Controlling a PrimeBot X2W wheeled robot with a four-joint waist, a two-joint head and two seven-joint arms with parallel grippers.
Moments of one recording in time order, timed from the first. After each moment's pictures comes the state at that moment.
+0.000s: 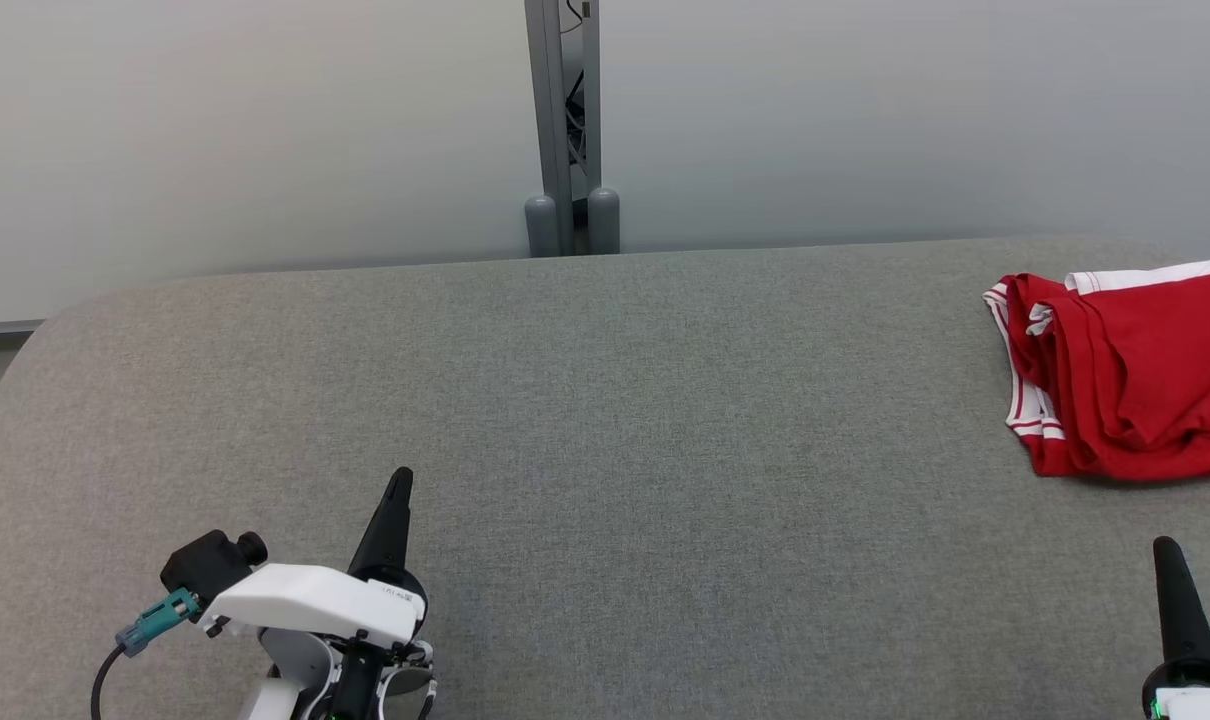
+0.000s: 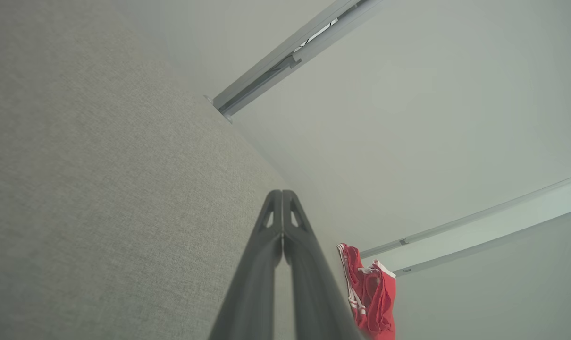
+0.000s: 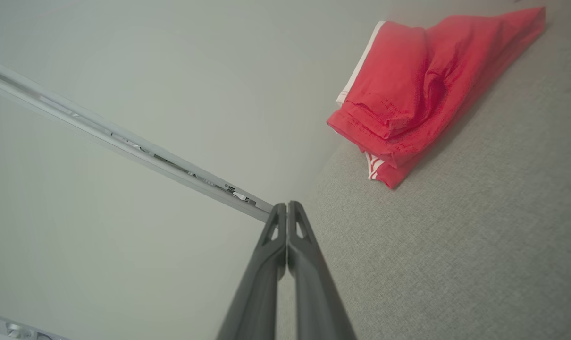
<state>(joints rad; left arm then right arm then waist) -0.15 0.05 -0.21 0.33 -1.14 -0.01 -0.04 0.11 -0.07 -0.16 0.09 1.12 0.13 -0.07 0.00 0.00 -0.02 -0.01</state>
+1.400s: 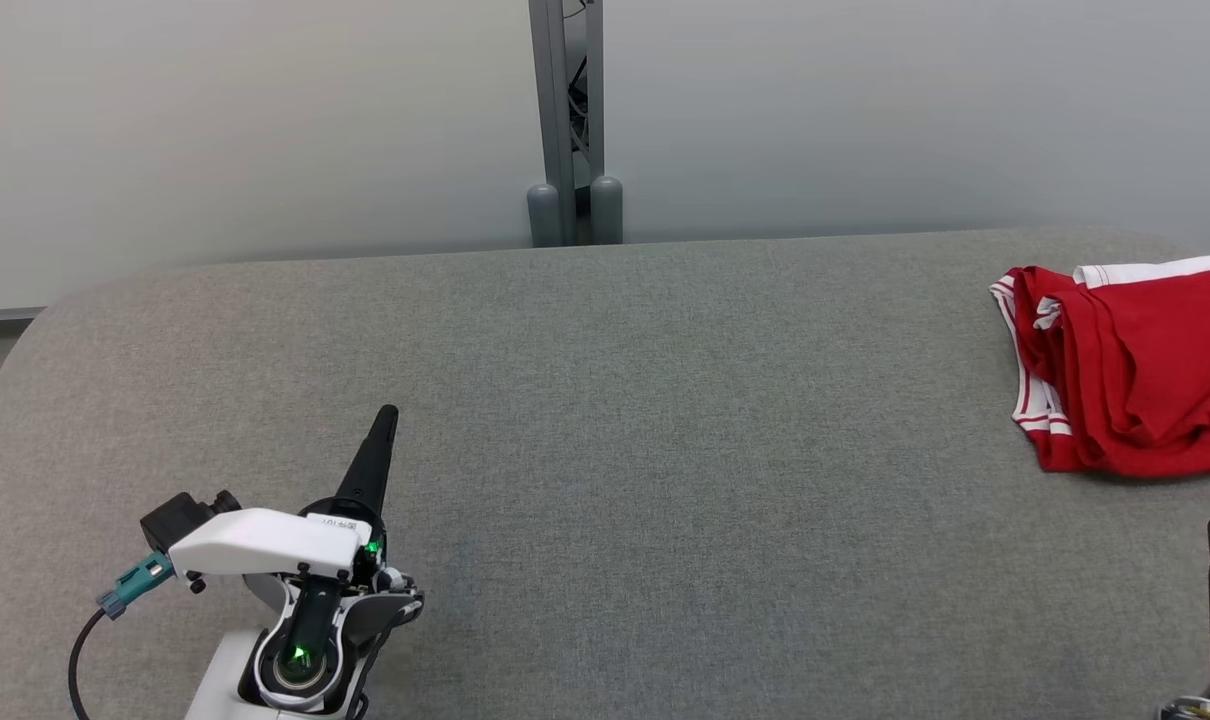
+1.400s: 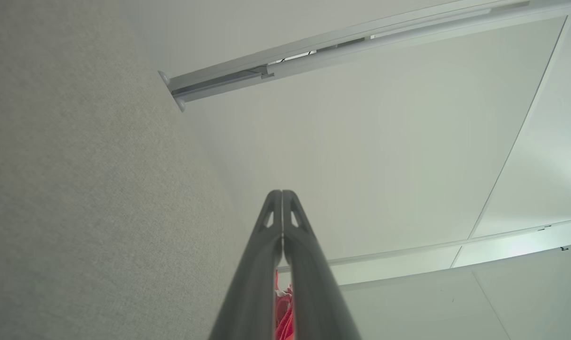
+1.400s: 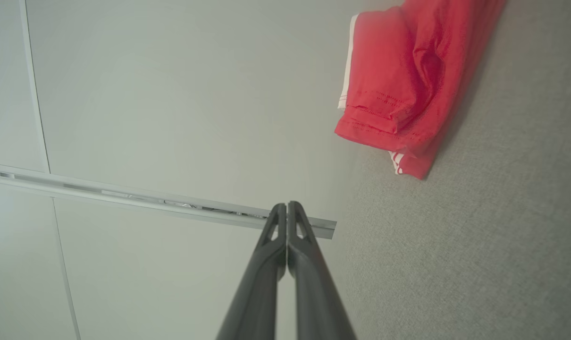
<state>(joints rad) -0.28 0.05 -0.17 0.42 -1.51 -0.09 0.05 0.08 -0.07 -0.25 0.09 1.50 0.13 0.03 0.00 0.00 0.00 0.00</state>
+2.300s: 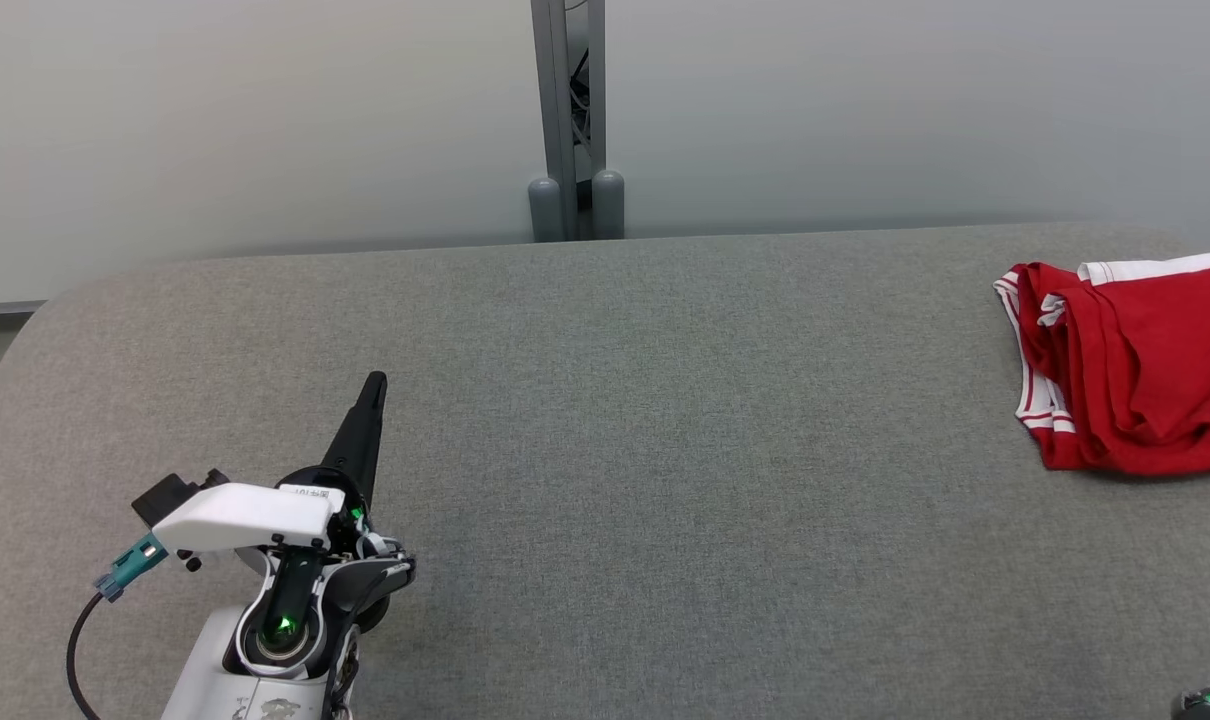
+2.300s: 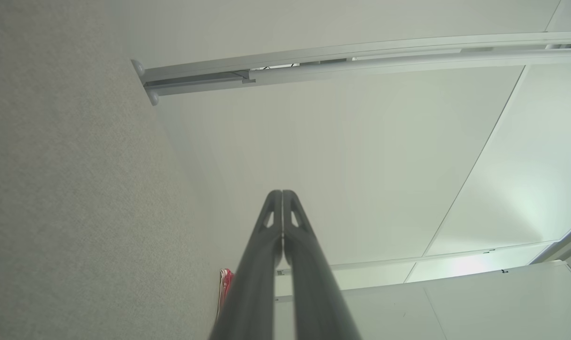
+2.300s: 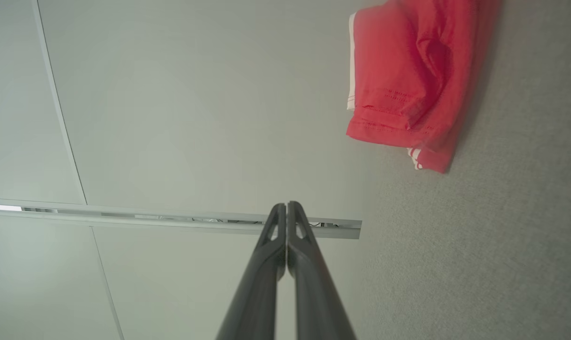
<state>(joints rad) -0.33 0.05 -0.15 0.46 -1.67 -0.13 0.09 0.06 -0.07 -0.29 0.09 1.66 0.13 0.07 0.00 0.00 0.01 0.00</state>
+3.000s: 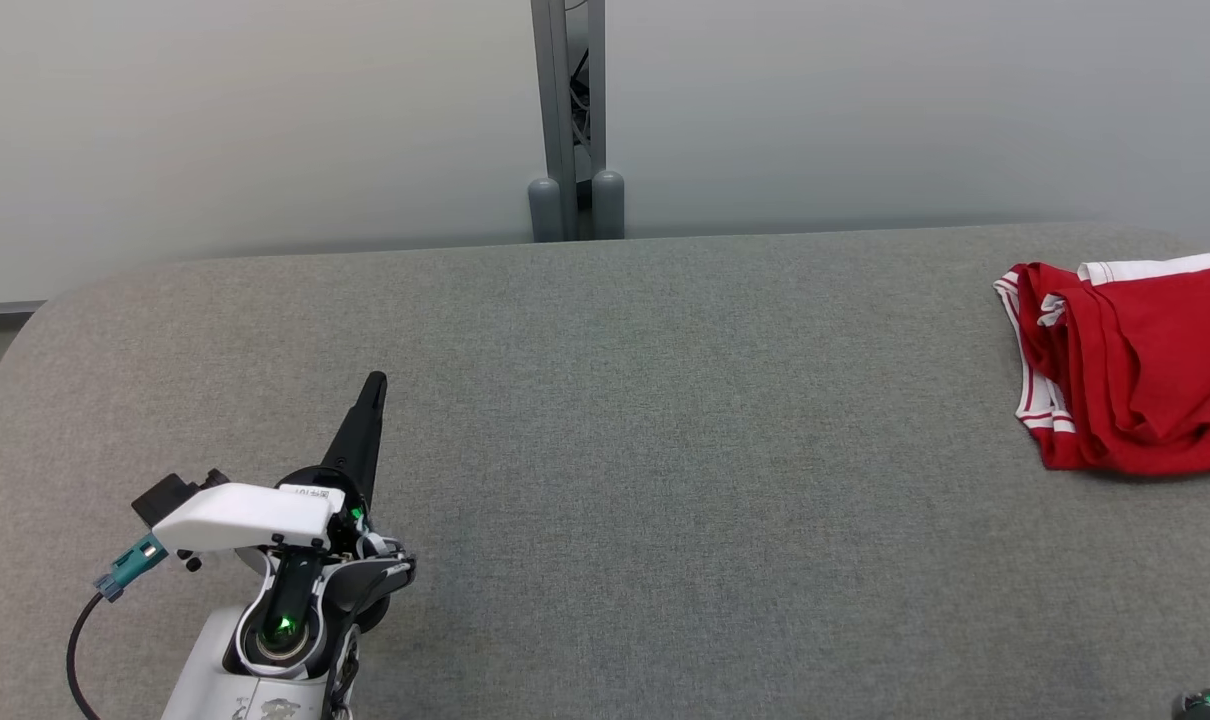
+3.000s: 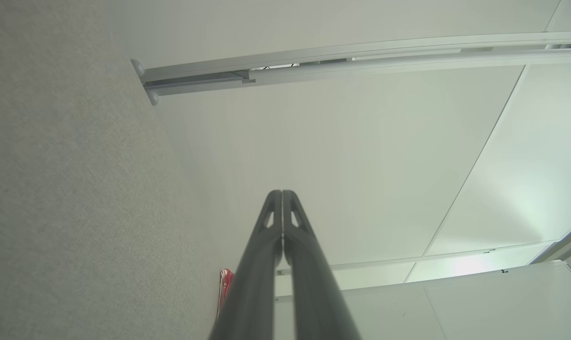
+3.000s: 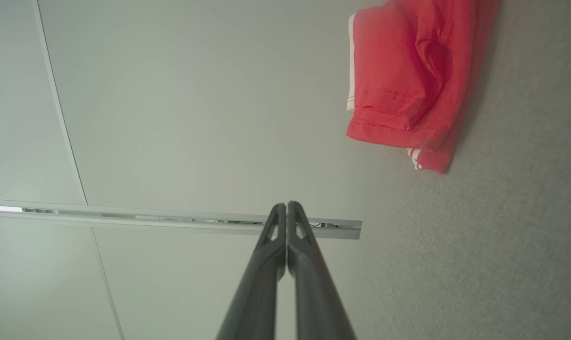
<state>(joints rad) -0.33 0.05 -0.15 0.46 -1.67 -0.13 0.09 0.06 -0.07 -0.29 0.09 1.66 0.13 0.07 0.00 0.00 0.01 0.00</state>
